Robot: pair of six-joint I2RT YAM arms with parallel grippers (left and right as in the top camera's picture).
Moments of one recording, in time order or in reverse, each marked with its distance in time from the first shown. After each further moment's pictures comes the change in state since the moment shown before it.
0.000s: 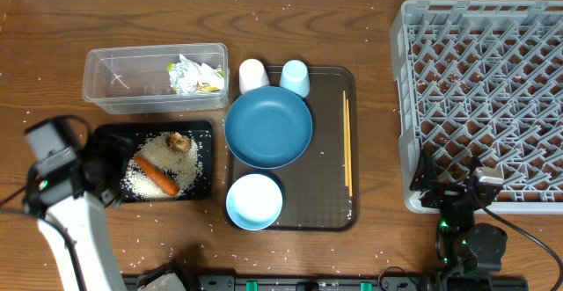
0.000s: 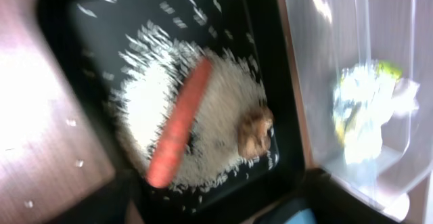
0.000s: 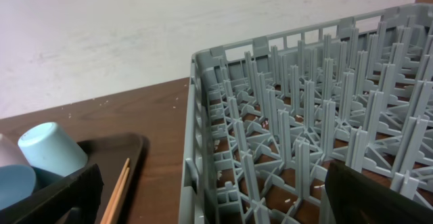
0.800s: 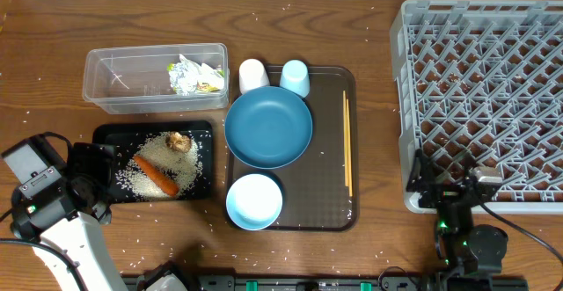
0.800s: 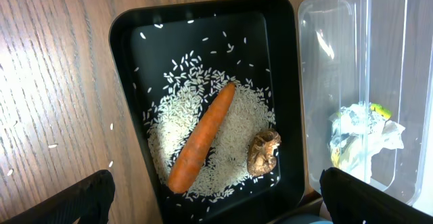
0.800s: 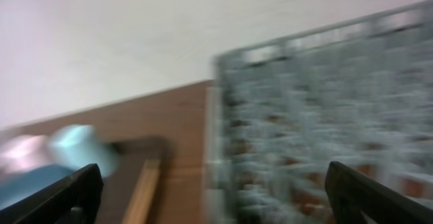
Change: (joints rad) left arm 0.108 -0.077 0.000 -0.050 -0.015 -0.007; right arm 0.000 0.000 0.000 0.036 -0.125 0.093
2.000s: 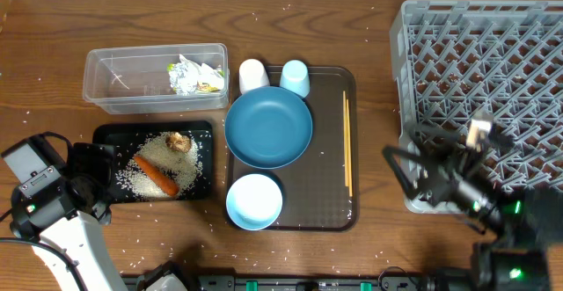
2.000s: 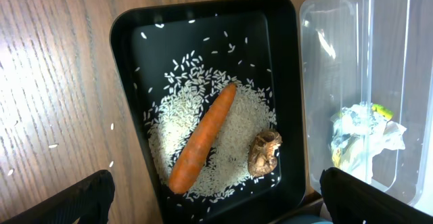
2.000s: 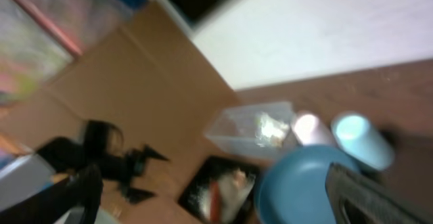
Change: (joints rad) left arm 0.002 0.005 0.000 -0.001 0.000 0.000; right arm 0.000 0.587 0.660 -0.061 -0.783 0.375
